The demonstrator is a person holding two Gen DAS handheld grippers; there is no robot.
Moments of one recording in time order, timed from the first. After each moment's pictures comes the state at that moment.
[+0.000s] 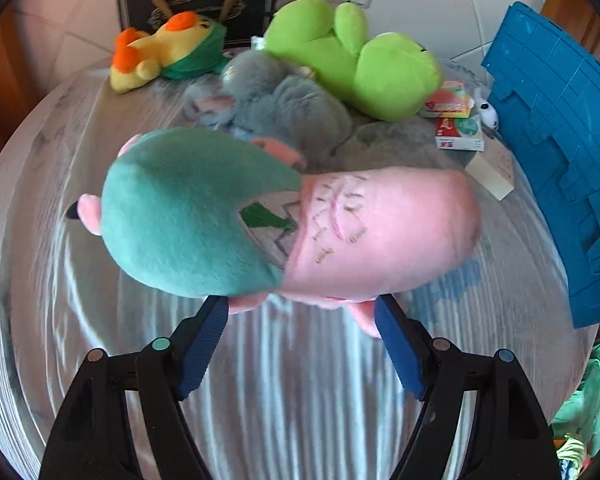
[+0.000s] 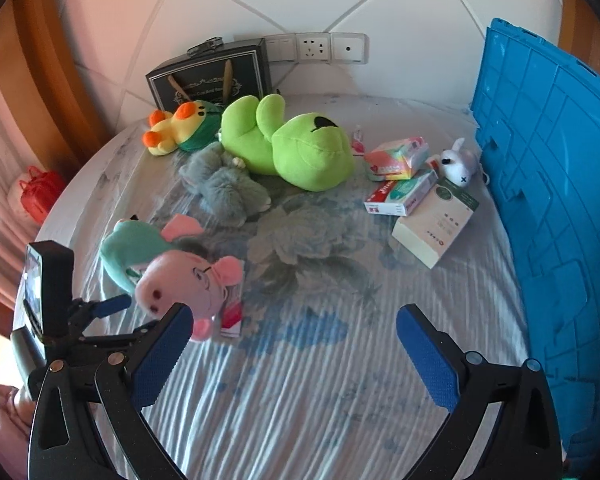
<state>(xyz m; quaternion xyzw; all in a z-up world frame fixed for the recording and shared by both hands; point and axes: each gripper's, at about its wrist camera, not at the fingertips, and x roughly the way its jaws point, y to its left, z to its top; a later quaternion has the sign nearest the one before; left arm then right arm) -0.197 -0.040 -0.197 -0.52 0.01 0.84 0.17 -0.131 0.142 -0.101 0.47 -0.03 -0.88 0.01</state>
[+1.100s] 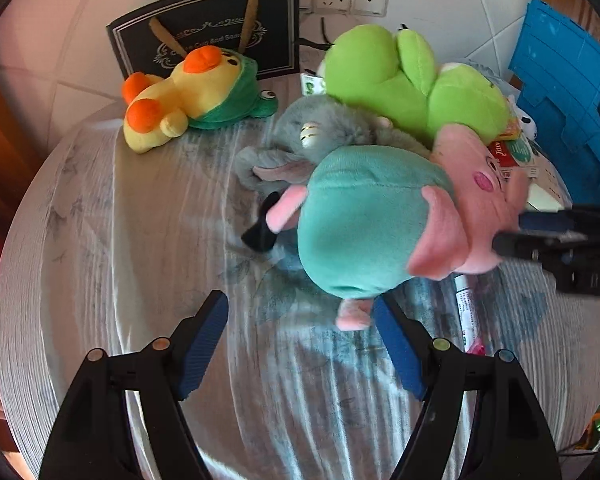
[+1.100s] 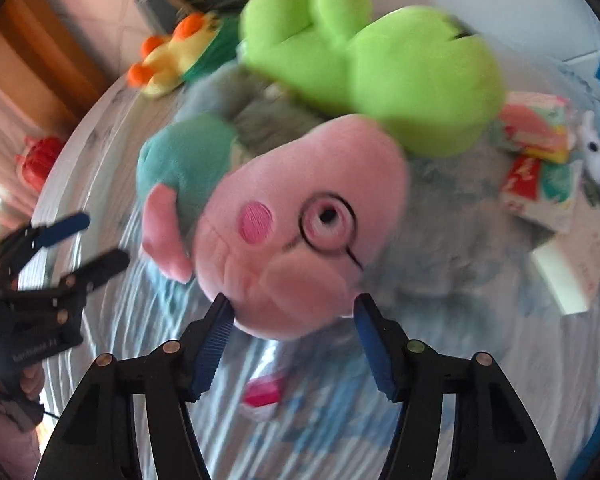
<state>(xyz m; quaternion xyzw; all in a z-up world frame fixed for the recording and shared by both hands) -0.280 -0.091 -0.196 -0.49 0.10 0.84 0.18 -0.264 0.098 -0.204 0.56 -0.06 -0.82 0.08</state>
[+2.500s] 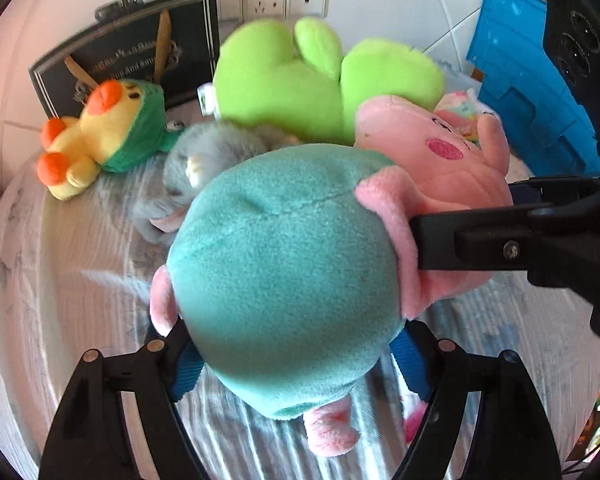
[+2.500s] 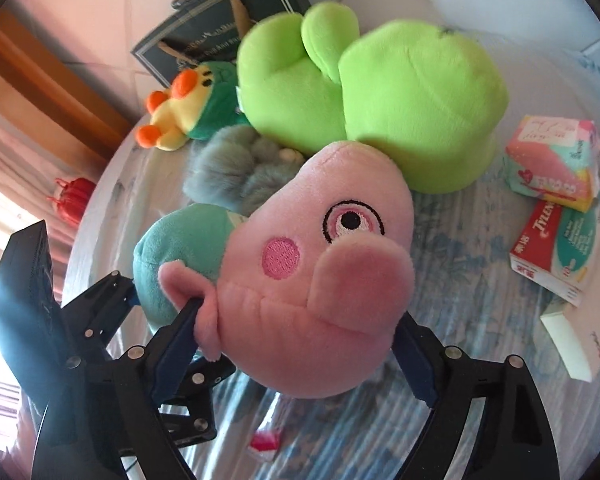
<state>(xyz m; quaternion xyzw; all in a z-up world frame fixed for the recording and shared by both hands) -0.288 -0.024 -0.195 -0.47 0.10 0.84 0.24 -0.307 0.129 -0.178 0.55 -0.13 -0.81 0.15</state>
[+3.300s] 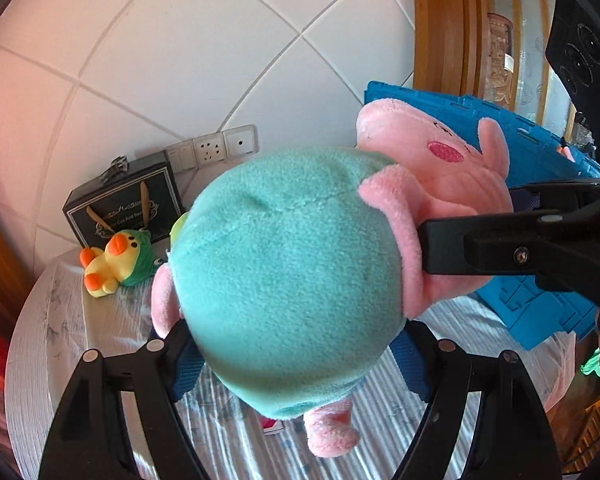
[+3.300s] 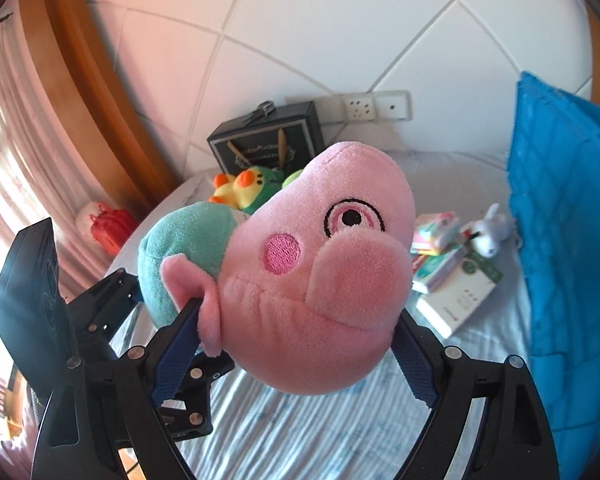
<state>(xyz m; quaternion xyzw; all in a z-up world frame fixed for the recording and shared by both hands) -0.142 0.049 -0.028 -0.31 0.11 0.90 0.28 -0.139 0.187 -0.003 0.40 -0.08 -0.90 0.13</state>
